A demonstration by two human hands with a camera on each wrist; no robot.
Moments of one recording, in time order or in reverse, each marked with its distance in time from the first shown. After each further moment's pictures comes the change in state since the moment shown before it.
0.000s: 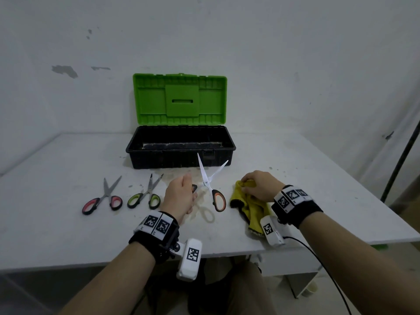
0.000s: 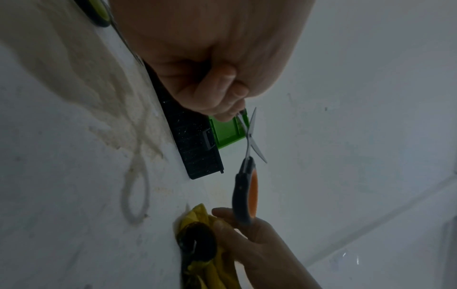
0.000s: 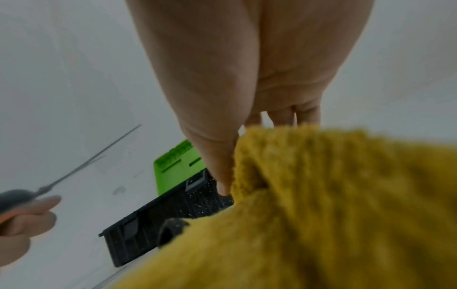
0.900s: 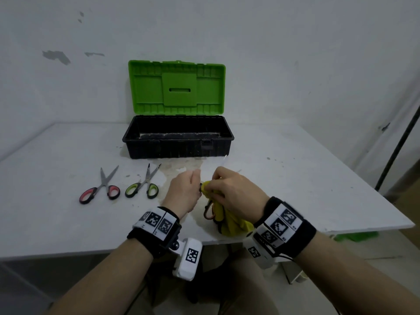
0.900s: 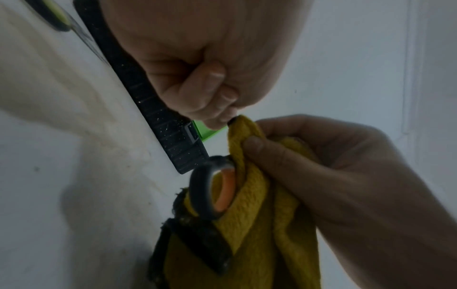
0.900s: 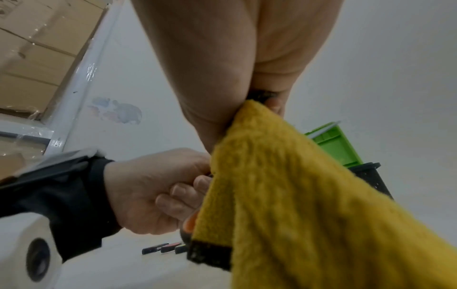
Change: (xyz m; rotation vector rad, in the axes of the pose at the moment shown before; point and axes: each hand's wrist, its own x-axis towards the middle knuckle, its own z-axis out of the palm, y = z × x) left_hand -0.015 -0.002 0.005 0.368 -0.052 0.170; right_hand -0.091 -0.090 0.003 -0.024 0.233 -0.601
